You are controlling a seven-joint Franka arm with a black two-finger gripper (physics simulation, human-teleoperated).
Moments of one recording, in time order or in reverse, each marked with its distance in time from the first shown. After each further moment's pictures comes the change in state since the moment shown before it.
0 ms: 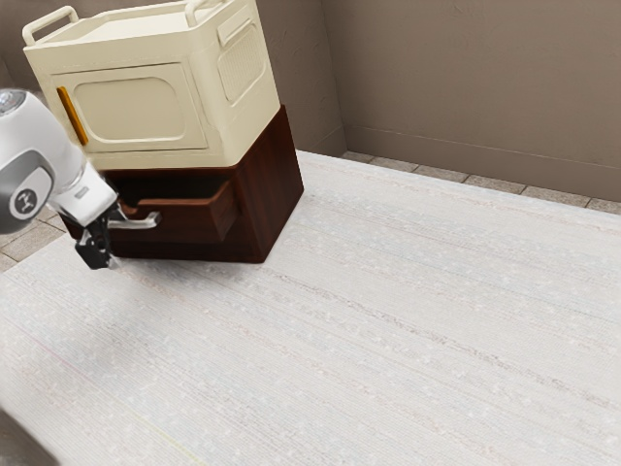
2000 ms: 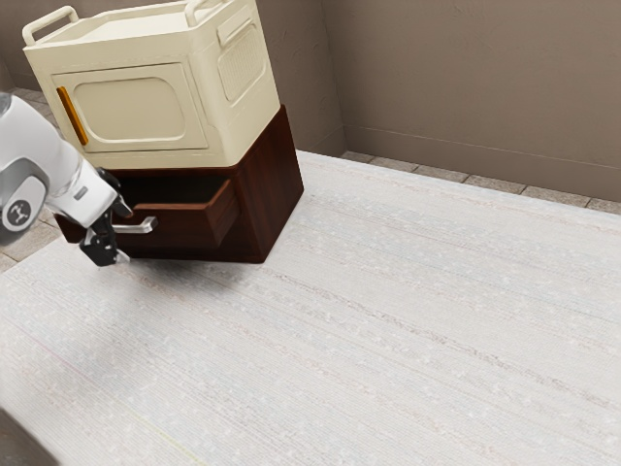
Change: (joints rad) arm 0.245 -0.014 -0.260 -0.095 -0.003 0.116 -0.056
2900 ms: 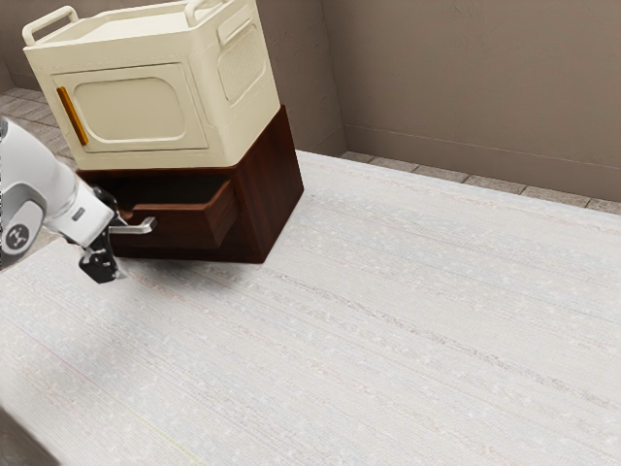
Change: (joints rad) arm 0.002 -0.021 0.047 -0.082 0.017 0.089 -0.015
